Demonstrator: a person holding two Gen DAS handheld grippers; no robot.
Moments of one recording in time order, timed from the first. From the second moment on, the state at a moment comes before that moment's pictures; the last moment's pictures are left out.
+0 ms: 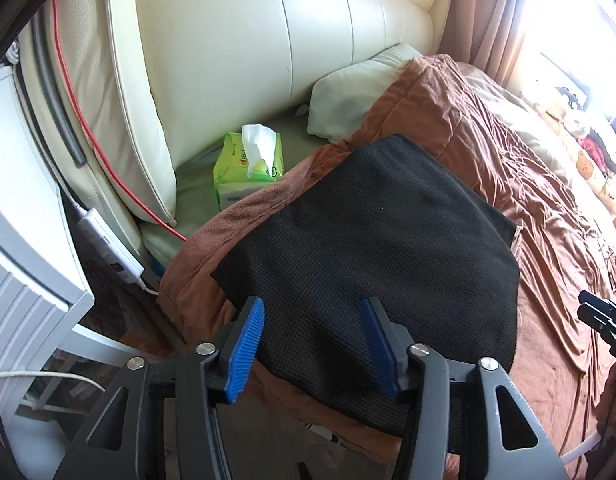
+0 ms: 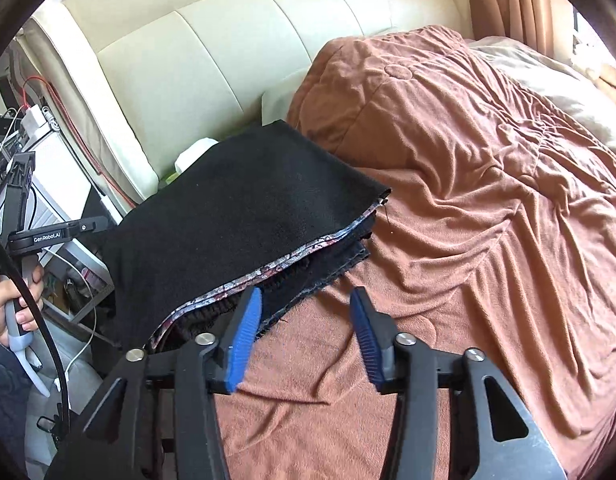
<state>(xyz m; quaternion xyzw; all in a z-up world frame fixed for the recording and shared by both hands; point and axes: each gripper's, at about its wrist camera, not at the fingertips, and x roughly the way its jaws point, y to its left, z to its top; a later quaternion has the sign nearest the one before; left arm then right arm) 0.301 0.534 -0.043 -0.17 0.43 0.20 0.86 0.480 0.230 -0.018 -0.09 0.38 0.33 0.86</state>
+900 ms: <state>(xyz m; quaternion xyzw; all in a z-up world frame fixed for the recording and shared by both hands) 0.208 0.386 0.077 -0.13 0.34 0.15 0.92 0.311 0.089 0.094 -0.08 0.31 0.28 0.90</state>
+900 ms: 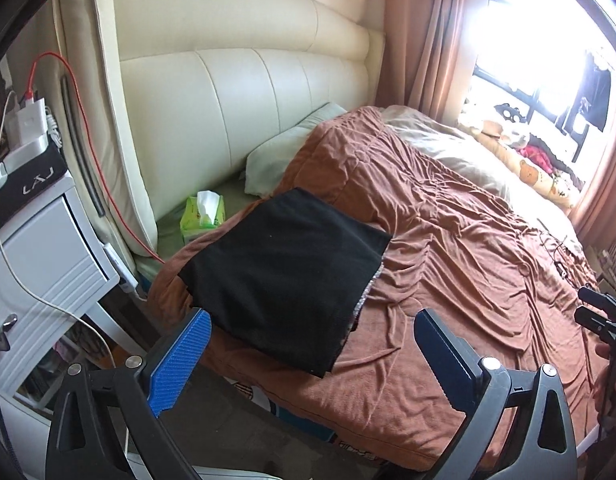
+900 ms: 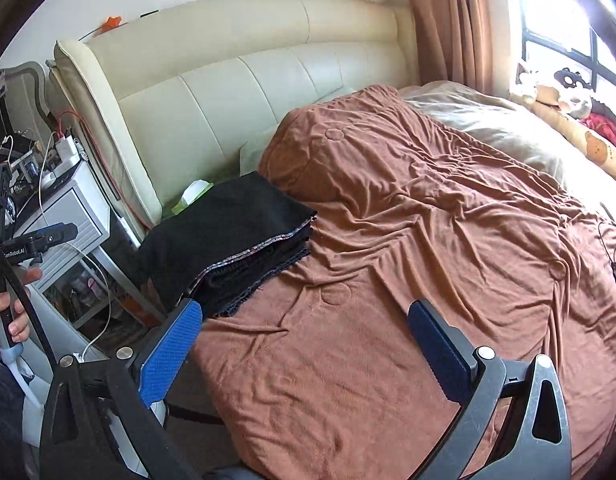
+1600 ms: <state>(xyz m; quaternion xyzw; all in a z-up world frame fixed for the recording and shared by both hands) 0.142 0.264 0.122 -0.09 0.29 0.08 0.95 0.180 -0.019 0.120 -0.06 0.25 0.25 0.93</state>
